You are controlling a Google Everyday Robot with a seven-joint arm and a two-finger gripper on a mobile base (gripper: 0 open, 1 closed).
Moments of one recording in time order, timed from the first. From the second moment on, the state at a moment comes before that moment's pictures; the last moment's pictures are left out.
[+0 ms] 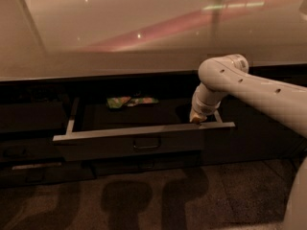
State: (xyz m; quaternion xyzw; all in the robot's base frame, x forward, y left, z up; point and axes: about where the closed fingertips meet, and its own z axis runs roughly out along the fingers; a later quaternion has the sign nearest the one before) arm 0.643 -0.171 0.648 -0.65 0.74 -0.03 0.13
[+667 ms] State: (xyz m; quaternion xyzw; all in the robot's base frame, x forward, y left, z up) arm 0.621 -0.172 0.660 -0.66 0.74 -0.04 0.14
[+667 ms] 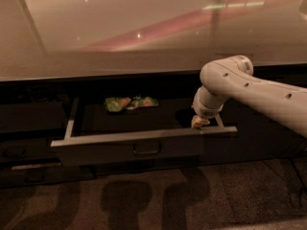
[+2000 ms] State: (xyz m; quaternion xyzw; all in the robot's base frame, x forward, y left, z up) arm 0.525 -0.198 0.644 -0.66 0.74 -0.10 0.11
